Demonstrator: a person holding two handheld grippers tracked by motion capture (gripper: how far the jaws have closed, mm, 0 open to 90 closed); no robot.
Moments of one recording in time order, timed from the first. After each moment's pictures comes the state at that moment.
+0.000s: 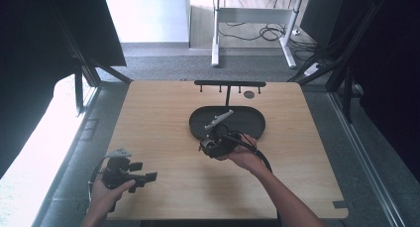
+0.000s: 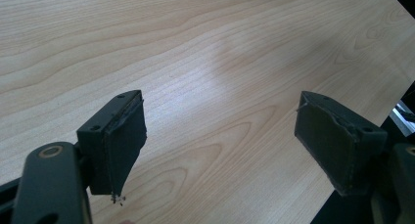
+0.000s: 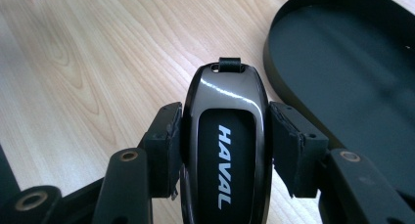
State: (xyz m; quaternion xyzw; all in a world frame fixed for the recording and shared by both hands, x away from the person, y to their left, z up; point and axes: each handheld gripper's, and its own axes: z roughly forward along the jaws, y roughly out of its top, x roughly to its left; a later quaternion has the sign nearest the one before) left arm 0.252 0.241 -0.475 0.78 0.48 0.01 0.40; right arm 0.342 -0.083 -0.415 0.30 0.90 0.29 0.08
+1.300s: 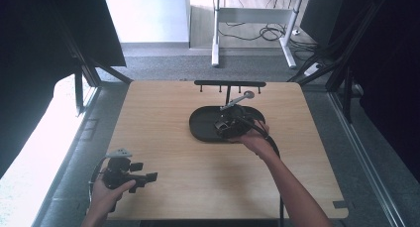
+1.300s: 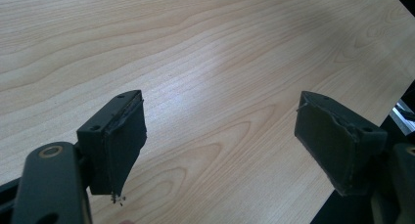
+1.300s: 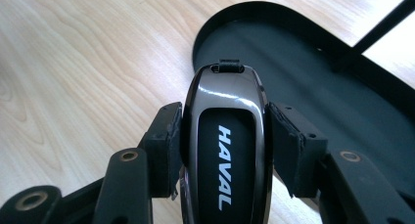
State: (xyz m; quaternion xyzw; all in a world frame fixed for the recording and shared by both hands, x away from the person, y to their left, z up) left arm 0.252 0.240 -0.476 0.78 0.48 0.01 0.40; right arm 0.383 -0.118 -0.398 0.36 0.88 0.30 0.11
